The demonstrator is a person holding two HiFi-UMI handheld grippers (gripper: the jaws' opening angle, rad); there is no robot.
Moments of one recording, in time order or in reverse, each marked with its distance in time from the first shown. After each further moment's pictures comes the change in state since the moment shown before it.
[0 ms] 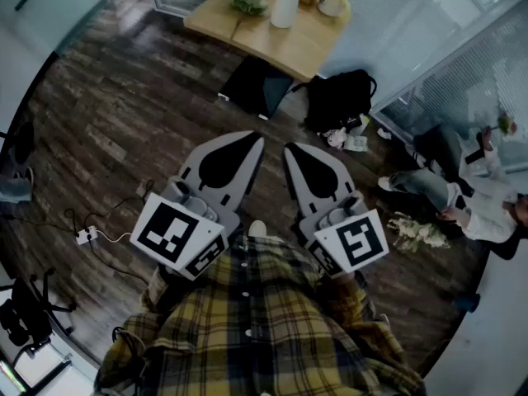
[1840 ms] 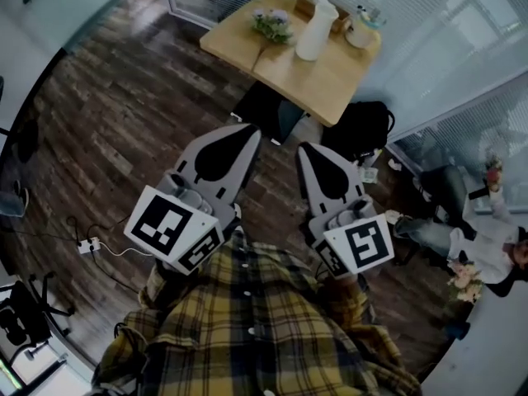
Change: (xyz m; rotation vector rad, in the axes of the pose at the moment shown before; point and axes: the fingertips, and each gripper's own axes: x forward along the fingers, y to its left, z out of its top) left arm 0.068 0.152 0.038 -0.004 -0.028 0.076; right arm 0.144 -0.076 0.010 -0.005 0.004 0.009
